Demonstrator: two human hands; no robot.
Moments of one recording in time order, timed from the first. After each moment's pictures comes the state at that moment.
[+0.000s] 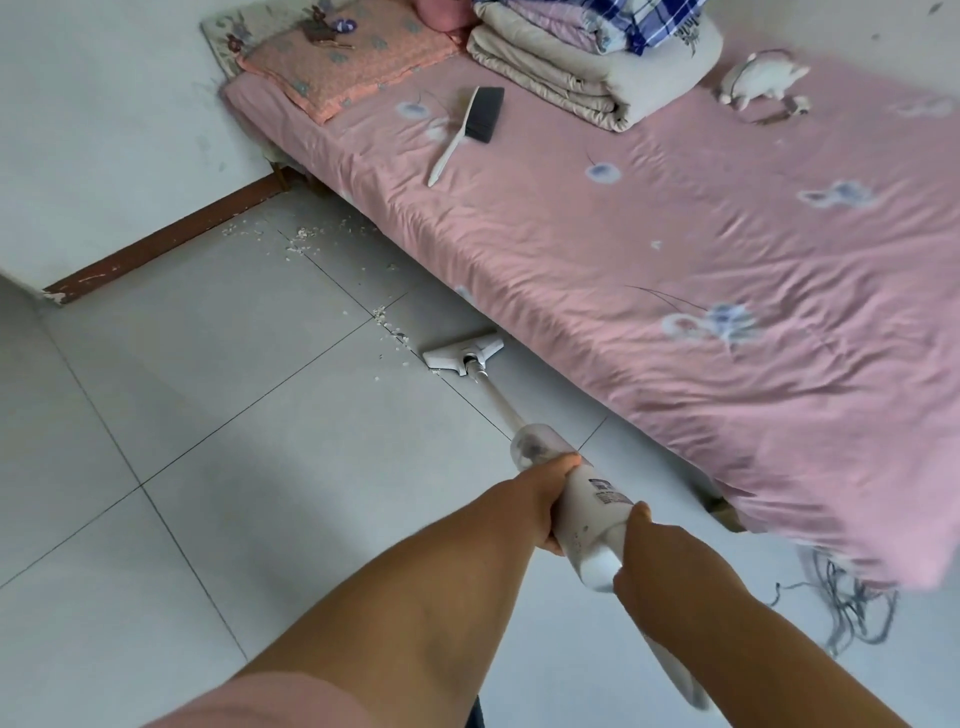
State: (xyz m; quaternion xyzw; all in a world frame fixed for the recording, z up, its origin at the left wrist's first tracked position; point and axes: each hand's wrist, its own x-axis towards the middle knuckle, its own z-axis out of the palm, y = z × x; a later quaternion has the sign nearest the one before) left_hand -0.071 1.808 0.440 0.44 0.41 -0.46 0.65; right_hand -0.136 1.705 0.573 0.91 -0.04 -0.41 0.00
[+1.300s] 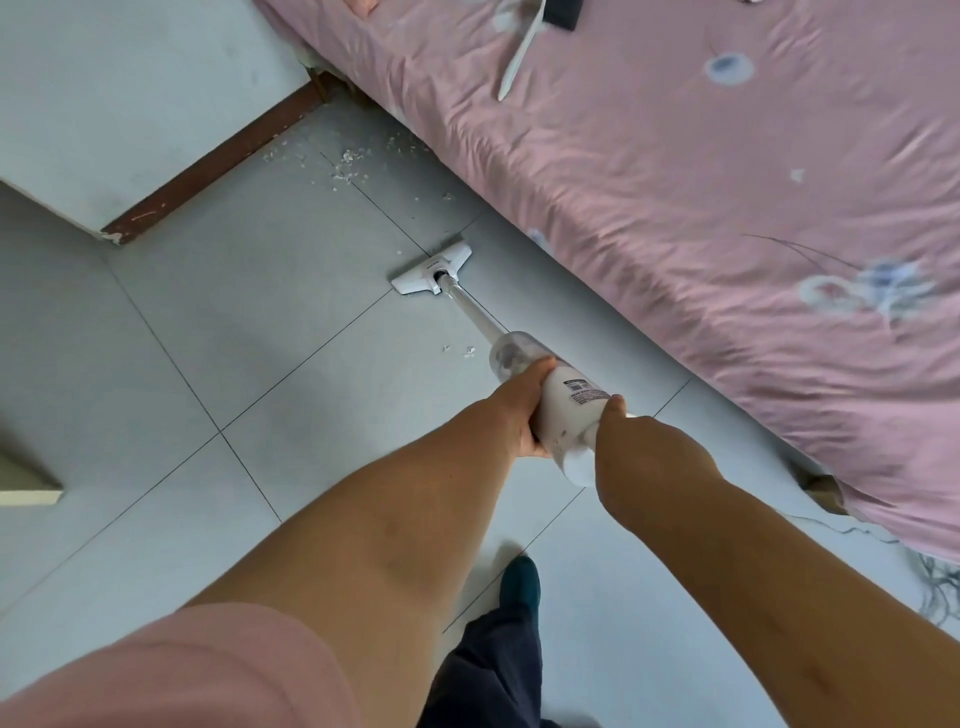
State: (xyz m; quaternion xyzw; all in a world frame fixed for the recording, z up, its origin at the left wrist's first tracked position) left_hand 0.027 1.956 0.424 0.42 0.46 -0.36 0.69; right_hand -0.014 1.835 0.549 0.91 0.06 -0.40 0.04
